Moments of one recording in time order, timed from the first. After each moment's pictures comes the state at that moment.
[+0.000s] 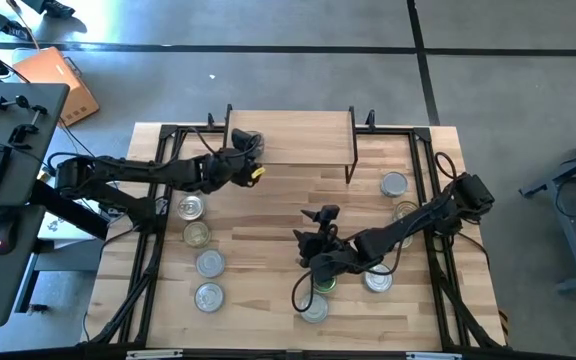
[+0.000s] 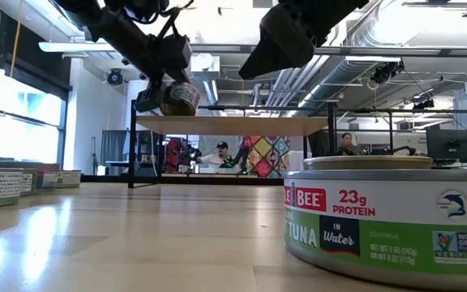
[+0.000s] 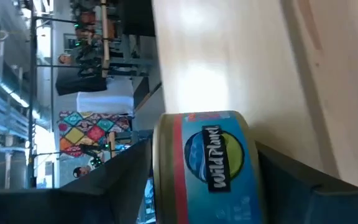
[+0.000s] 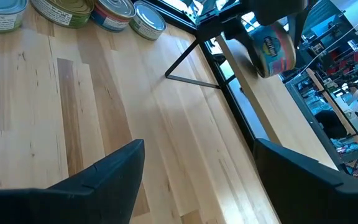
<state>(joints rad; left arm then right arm) 0.22 1.34 0.78 0.05 -0.70 1.13 0.43 1.78 1.22 -0.24 1.02 0.01</state>
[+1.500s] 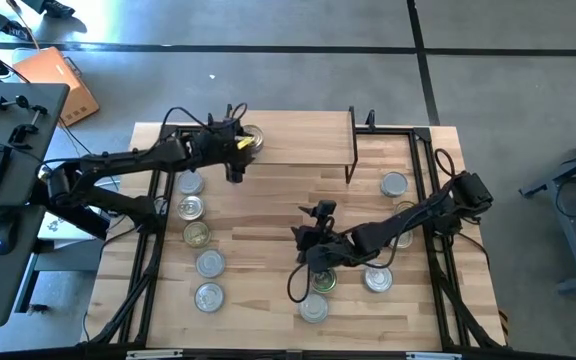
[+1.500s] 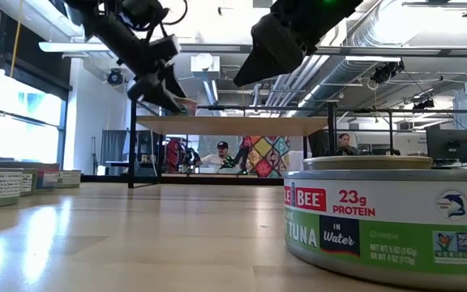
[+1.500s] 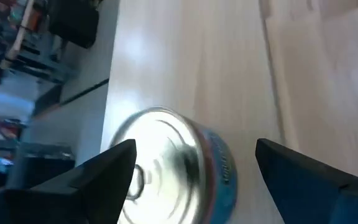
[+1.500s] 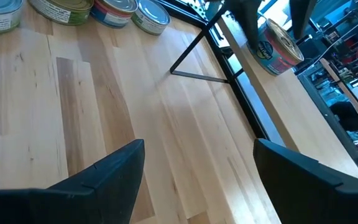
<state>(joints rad) 0.45 1.26 0.86 -0.23 -0.21 0.78 0.38 1.78 1.21 -0.22 0.95 0.02</state>
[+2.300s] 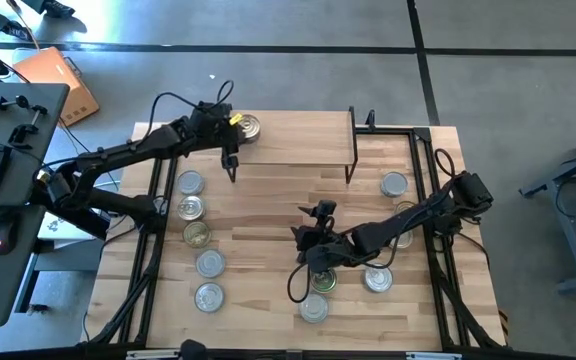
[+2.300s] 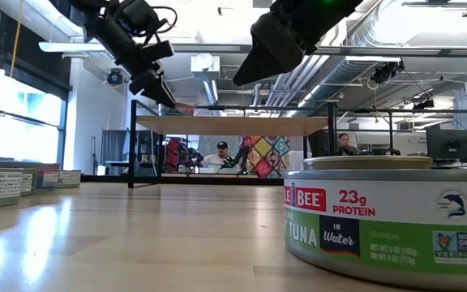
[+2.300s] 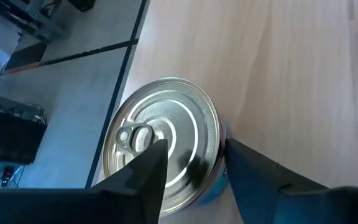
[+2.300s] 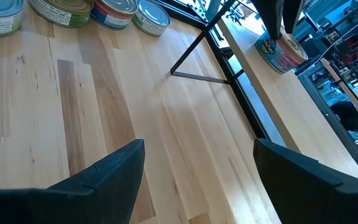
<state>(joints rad) 0.63 1.26 0.91 -0.30 -0.08 0.67 0.38 1.78 1.21 -0.22 0.95 0.03</state>
